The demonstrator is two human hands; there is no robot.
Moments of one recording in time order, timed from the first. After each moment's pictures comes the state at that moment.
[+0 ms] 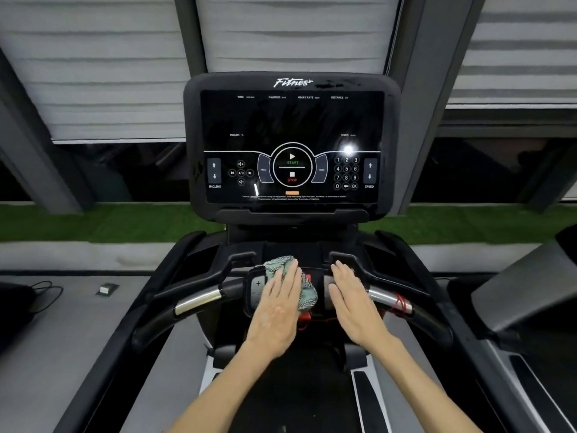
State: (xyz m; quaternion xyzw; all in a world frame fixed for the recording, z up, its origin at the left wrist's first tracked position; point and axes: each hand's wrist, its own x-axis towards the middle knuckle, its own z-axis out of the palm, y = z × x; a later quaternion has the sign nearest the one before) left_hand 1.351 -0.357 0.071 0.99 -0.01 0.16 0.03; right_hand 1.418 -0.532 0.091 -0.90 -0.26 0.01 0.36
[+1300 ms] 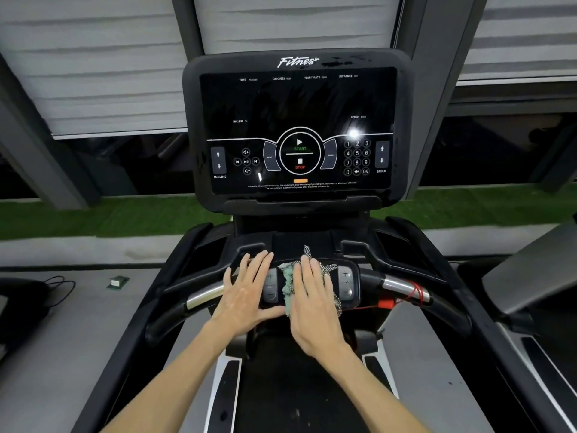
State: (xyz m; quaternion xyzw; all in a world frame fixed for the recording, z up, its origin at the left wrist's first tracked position) left_hand 1.348 -0.267 0.069 0.99 0.01 0.06 0.09; right_hand 1.374 -0.446 0.063 -0.92 -0.30 -0.14 0.19
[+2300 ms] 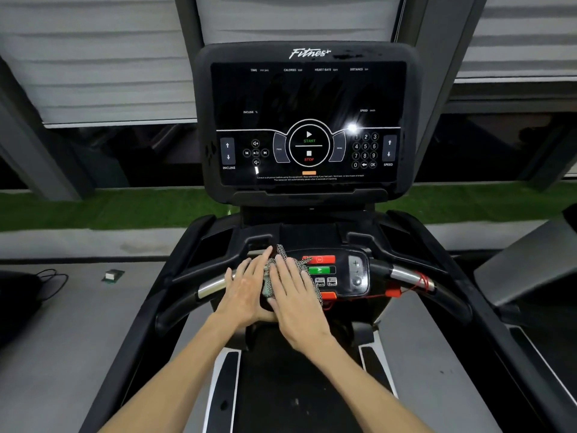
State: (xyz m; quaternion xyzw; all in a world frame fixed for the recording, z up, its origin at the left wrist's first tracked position) left_hand 1.332 -0.254 0.076 0.98 0.04 0.02 0.19; right_hand 1.353 -0.400 0.054 -0.93 -0.34 -0.15 0.04
